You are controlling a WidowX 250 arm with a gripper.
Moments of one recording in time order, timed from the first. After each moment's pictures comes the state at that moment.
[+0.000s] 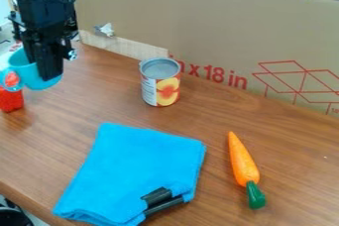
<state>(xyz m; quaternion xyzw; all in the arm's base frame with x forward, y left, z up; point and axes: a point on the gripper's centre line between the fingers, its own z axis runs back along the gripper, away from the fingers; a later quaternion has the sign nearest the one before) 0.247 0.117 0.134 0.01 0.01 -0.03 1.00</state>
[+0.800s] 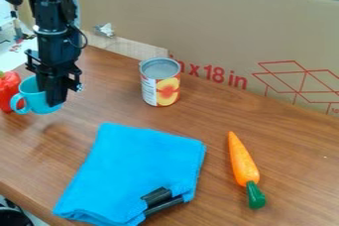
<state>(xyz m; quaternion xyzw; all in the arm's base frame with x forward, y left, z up) 0.276 0.150 0.067 0.03 0.07 -0.02 1.00</state>
